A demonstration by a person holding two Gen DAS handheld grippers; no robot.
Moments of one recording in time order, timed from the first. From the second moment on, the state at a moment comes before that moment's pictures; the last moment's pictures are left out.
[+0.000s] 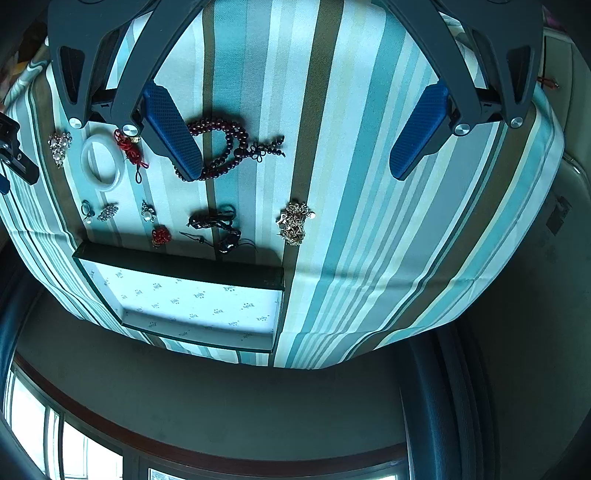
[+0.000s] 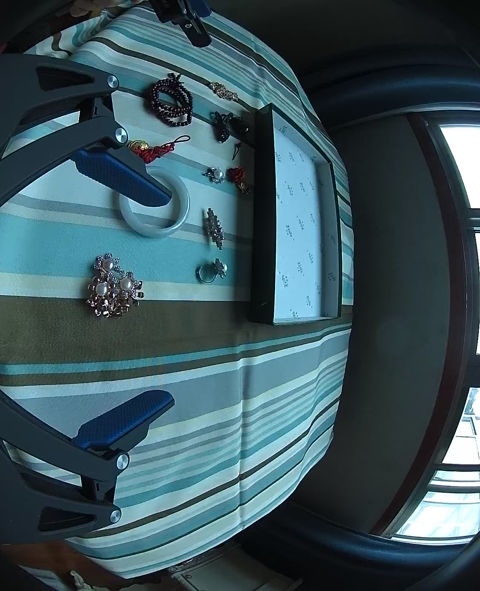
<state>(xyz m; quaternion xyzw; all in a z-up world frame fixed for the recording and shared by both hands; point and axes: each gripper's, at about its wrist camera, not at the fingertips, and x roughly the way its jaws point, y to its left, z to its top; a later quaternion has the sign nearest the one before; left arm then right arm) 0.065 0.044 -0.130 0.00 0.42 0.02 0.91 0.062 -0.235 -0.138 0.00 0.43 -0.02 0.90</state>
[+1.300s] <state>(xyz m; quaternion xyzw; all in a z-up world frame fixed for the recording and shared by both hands) 0.092 0.009 -0.166 0.03 0.46 -0.03 0.88 0.069 -0.240 -0.180 0.00 0.49 0.01 0.87</state>
